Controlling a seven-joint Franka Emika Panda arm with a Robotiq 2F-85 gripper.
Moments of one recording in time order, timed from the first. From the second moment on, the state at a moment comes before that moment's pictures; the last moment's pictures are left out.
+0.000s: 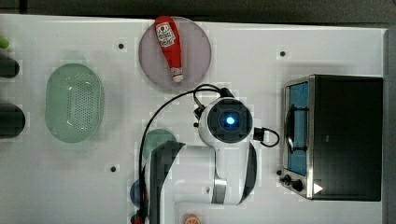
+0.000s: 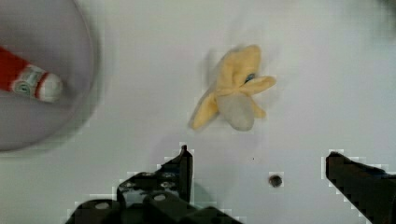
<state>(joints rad) -0.01 -0.05 -0.05 -2.35 0.00 0.64 0.08</state>
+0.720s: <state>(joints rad) -0.01 0.19 -0.10 -2.45 0.01 1.03 0.08</state>
